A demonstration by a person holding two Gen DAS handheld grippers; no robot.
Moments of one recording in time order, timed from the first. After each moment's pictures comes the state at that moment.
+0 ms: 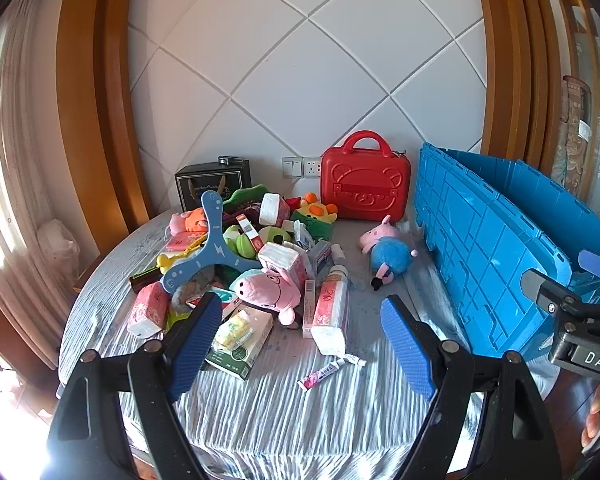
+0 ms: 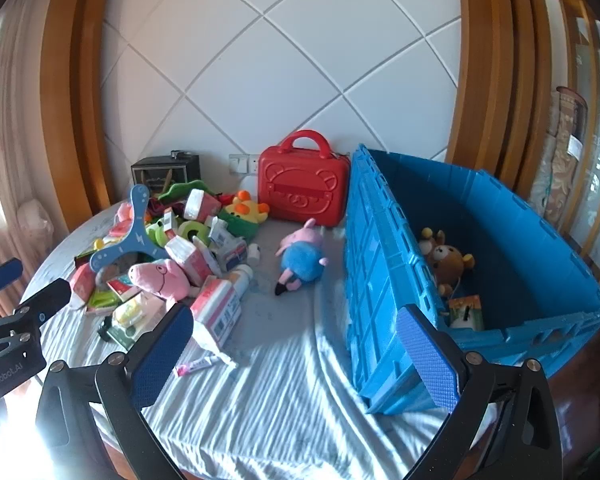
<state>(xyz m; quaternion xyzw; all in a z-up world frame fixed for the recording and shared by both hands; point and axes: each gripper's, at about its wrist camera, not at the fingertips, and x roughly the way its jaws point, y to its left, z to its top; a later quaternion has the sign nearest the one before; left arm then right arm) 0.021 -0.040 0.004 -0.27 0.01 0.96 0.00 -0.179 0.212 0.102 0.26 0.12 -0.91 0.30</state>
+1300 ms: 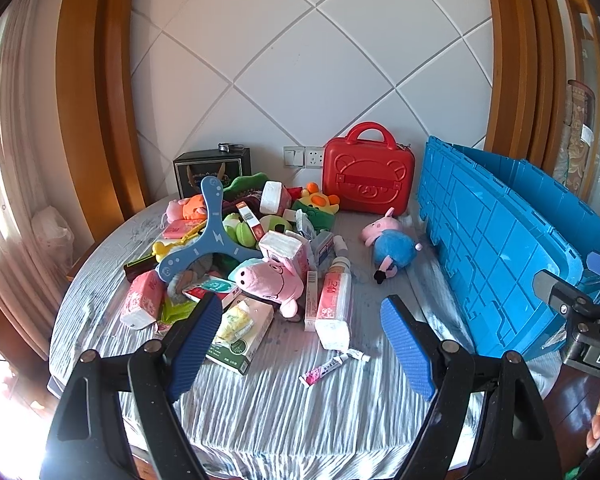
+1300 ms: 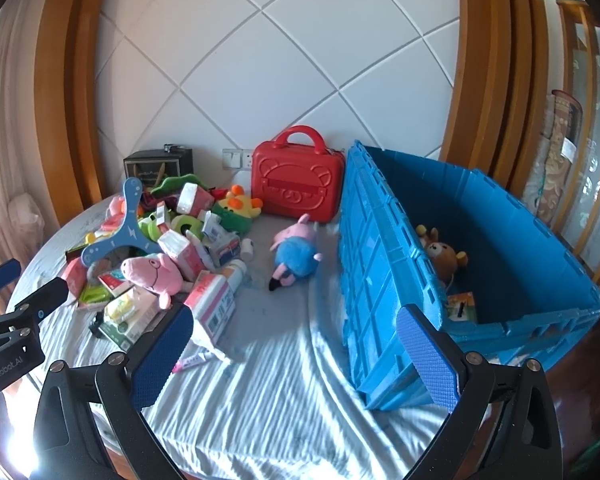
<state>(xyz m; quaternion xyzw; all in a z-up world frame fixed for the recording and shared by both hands) 0.007 -0.056 -0.020 -0.29 -0.01 0.96 0.00 -0.177 0.203 0.093 0.27 0.13 -0.91 0.28</state>
